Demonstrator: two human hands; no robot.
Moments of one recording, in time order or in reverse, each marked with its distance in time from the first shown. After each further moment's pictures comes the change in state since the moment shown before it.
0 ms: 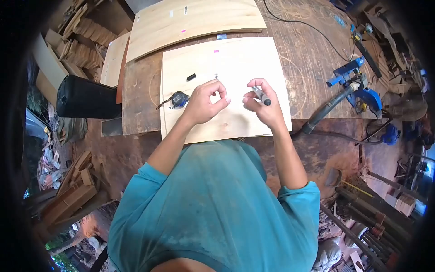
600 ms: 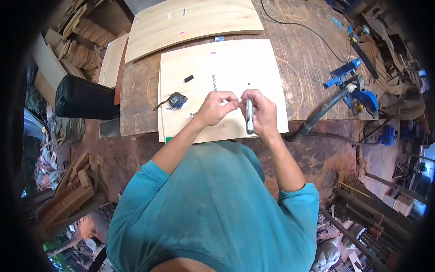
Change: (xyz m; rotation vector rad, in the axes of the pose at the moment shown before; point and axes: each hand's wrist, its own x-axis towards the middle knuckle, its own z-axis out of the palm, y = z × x) left_hand 0.001 -0.023 0.048 -0.210 -0.102 -0.068; right_hand -0.017 0.010 0.015 -0.426 0.186 -0.490
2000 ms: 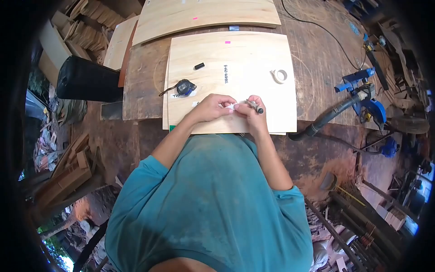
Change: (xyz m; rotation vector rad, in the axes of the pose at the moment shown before) left_hand -0.045 -0.065 -0.026 -0.059 -0.198 -0.326; right_hand -0.032 0.067 0.063 0.749 0.061 0.806
